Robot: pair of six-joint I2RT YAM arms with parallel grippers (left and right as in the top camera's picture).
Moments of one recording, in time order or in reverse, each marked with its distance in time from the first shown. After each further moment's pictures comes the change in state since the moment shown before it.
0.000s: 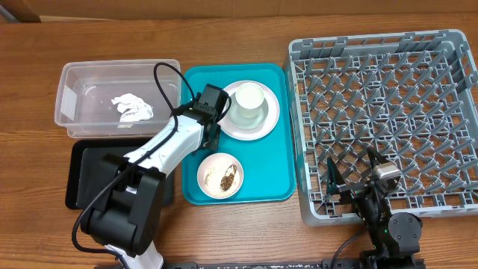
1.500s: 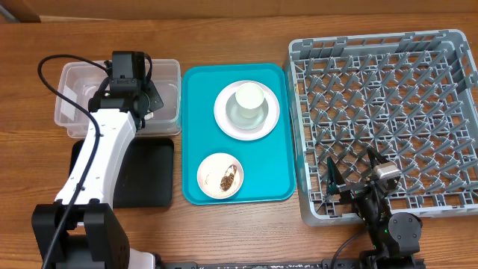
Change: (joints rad) left arm 0.378 -0.207 0.125 0.003 0.085 -0.177; right arm 0.000 0.000 0.000 0.000 0.000 0.000
